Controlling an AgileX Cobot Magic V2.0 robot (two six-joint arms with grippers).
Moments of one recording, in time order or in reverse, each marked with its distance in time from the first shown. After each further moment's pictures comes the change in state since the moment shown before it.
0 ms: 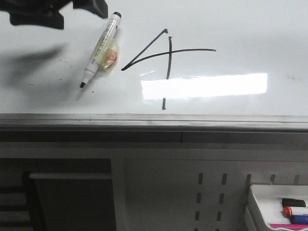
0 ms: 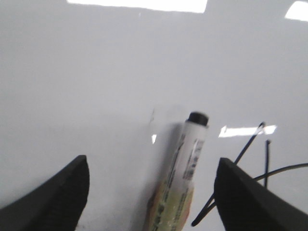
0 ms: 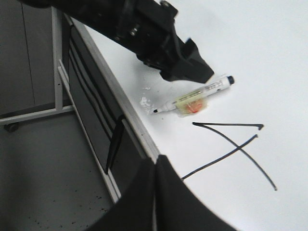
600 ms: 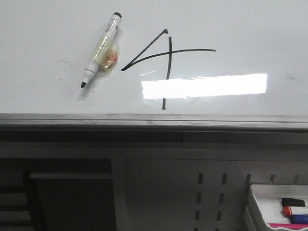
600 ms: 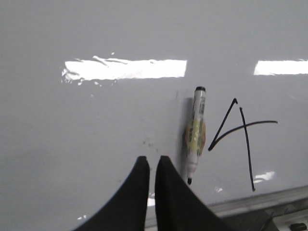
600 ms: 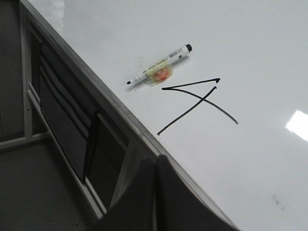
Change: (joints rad) left arm 0.000 -0.789 0.545 0.017 -0.007 0.144; right arm -0.087 -0.591 0.449 -0.013 -0.052 0.004
